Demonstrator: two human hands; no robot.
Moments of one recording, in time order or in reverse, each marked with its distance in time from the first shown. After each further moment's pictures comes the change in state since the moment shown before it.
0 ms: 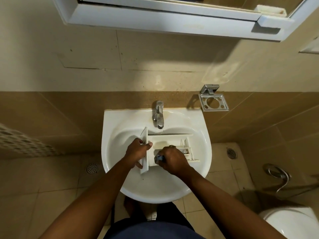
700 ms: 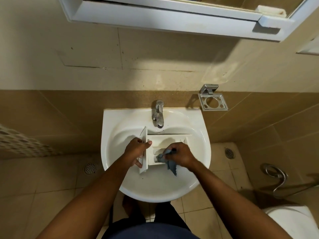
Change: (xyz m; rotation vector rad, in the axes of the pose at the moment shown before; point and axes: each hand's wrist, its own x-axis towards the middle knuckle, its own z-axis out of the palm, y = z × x) left_hand 0.006 -0.002 -0.006 -0.106 -0.070 -0.032; right_hand -0.001 0.014 -0.033 0.537 -0.034 0.322
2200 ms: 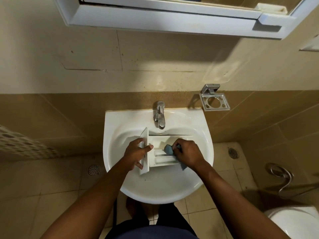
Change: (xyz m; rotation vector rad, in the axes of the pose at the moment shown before) left_hand -0.007 -0.008 -0.006 -0.073 0.017 0.094; right_hand 0.001 0.012 -0.015 -0.368 0.175 -0.177
